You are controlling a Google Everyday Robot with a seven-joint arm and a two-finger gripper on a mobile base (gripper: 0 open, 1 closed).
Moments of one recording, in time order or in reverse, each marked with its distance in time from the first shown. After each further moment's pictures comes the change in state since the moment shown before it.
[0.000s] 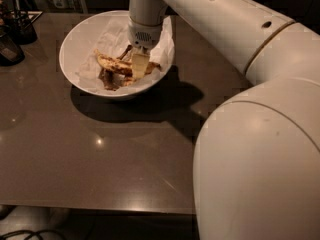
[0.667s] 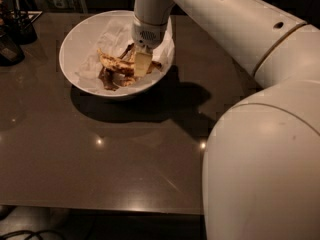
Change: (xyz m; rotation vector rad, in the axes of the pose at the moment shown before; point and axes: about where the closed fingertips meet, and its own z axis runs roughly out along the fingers) arm 0.002 -0.001 -0.005 0.013 -0.045 -0.008
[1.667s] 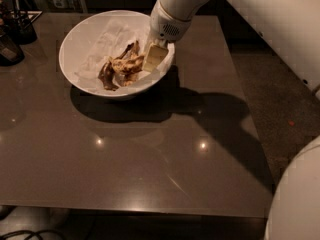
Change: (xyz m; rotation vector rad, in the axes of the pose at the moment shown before) arm 0.016 0.011 -0.046 0.100 -0.198 -0.050
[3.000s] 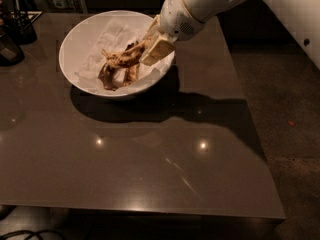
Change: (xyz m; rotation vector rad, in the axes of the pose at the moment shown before) arm -0.023 0.013 -0.035 0.046 -0.296 -0.111
